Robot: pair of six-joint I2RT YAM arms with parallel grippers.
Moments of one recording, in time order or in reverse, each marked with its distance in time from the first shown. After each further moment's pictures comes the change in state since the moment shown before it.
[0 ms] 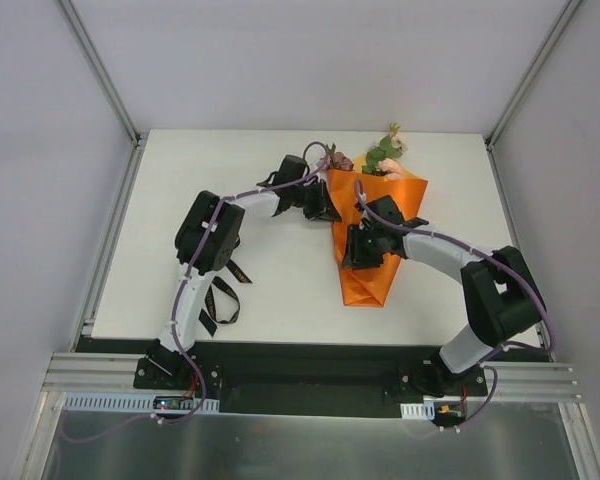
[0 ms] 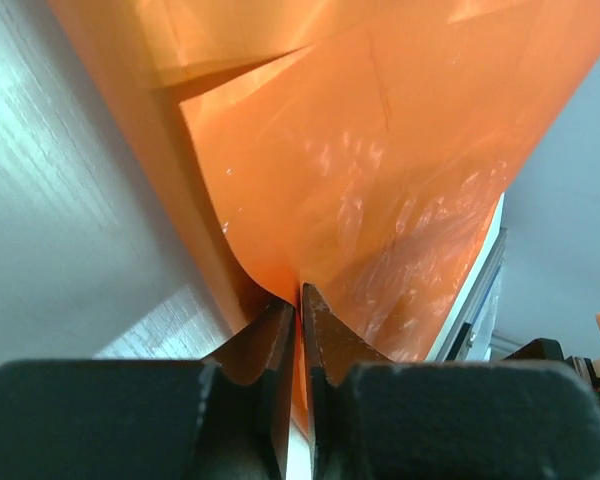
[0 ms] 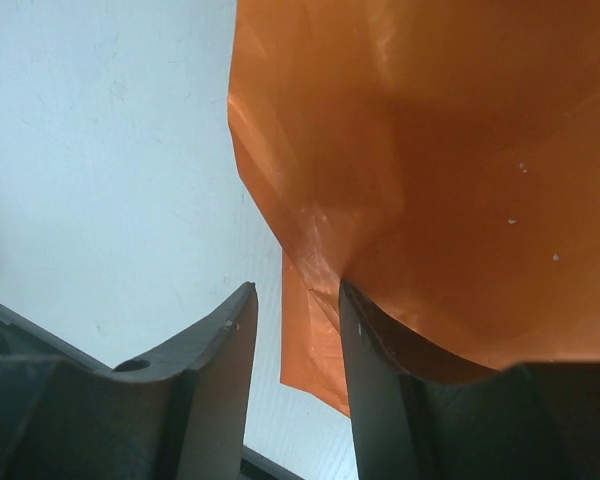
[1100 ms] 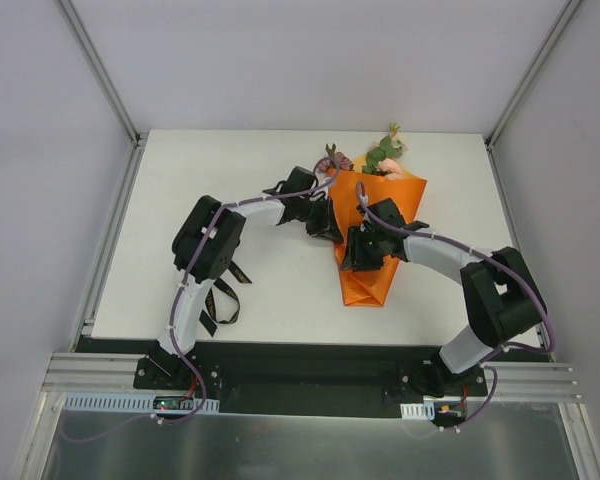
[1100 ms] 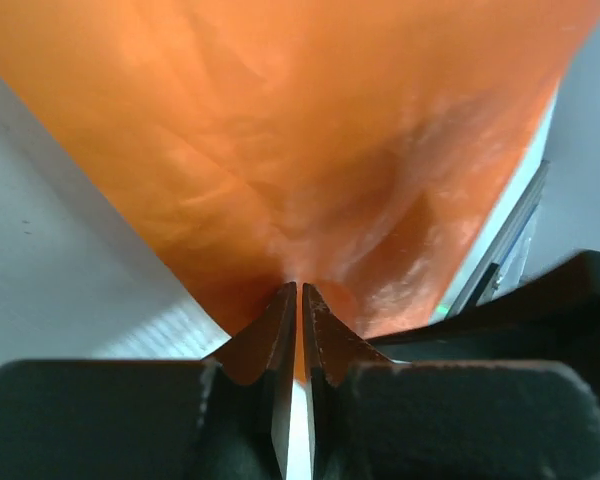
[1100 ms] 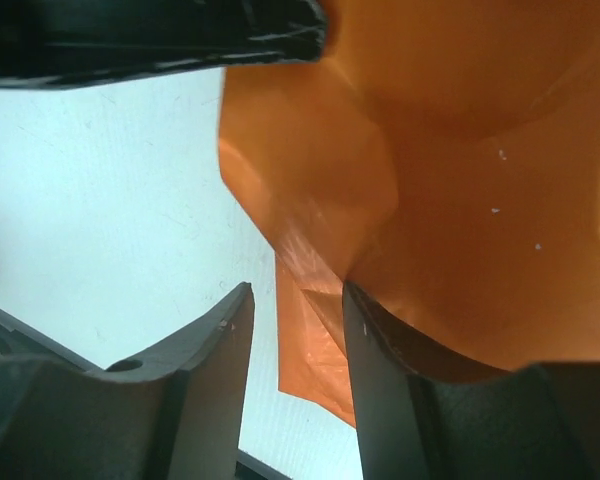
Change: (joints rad) left arm -0.066 -0.113 -0.089 -0.143 -0.018 0.086; right arm -0.006 0.010 -0.033 0.043 -0.001 0.024
